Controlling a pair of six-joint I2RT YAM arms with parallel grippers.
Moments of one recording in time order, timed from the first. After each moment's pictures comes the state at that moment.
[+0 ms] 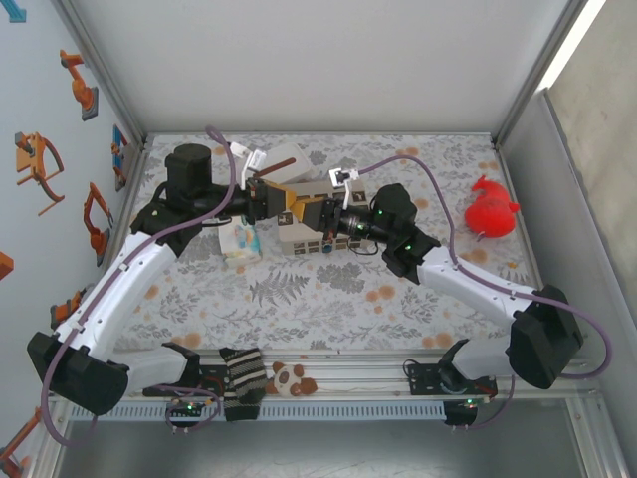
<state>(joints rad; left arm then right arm) -0.48 1.21 1.24 -0.39 0.82 -0.29 0.75 1.34 0.93 0.46 -0.60 0.75</state>
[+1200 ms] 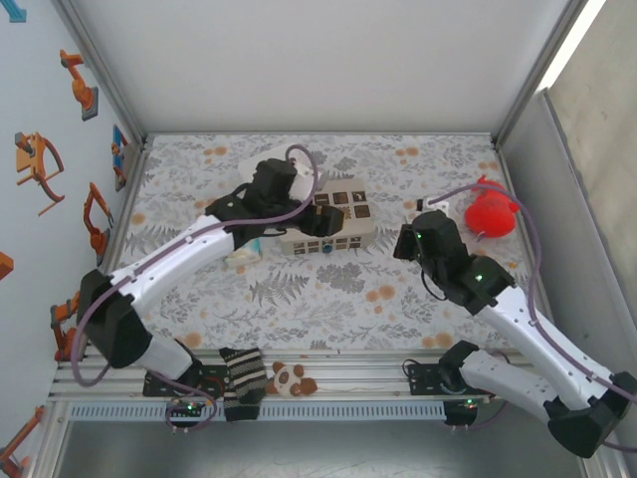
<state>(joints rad) -0.80 1.52 1.34 -0.45 0.29 -0.35 0.65 0.87 0.91 -0.67 0.36 0.54</state>
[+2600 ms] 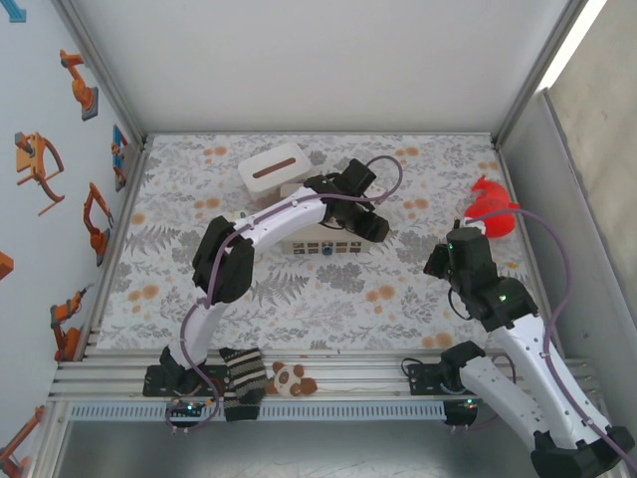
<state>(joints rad) -0.91 2.21 1.94 -0.75 0.25 -0.24 0.41 0.70 0.80 -0.83 0.25 0.55</state>
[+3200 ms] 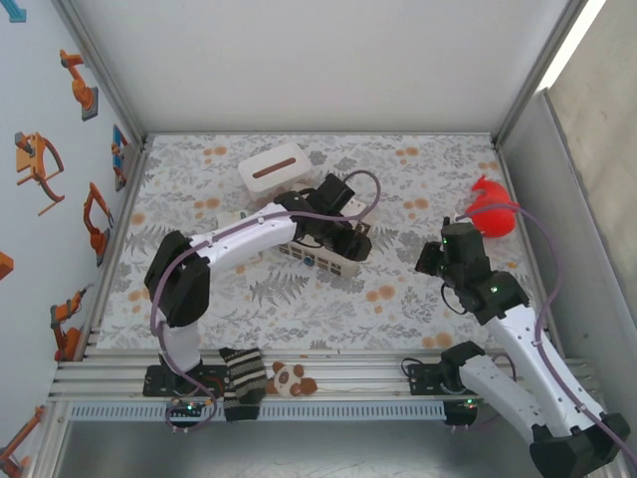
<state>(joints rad) -0.92 1.87 1.56 -0.69 0.25 -0.29 0.40 0.76 0.77 -0.74 0.12 0.55</state>
